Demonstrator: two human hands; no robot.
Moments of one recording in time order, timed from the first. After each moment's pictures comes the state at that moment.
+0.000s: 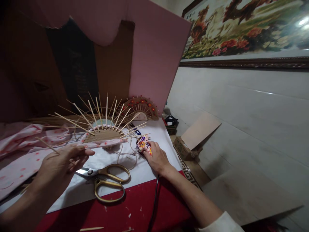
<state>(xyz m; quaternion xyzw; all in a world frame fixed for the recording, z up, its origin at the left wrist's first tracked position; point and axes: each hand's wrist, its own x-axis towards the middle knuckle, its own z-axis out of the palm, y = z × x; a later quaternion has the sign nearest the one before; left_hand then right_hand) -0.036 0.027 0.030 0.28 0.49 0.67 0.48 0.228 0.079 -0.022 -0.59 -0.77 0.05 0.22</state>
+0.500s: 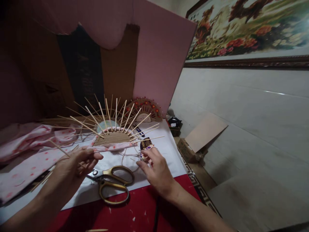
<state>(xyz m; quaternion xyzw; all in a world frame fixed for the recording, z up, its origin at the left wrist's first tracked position) -0.028 0.015 0.033 0.29 0.45 0.65 0.54 0.203 0.037 0.007 -0.48 -0.75 0.25 0.38</state>
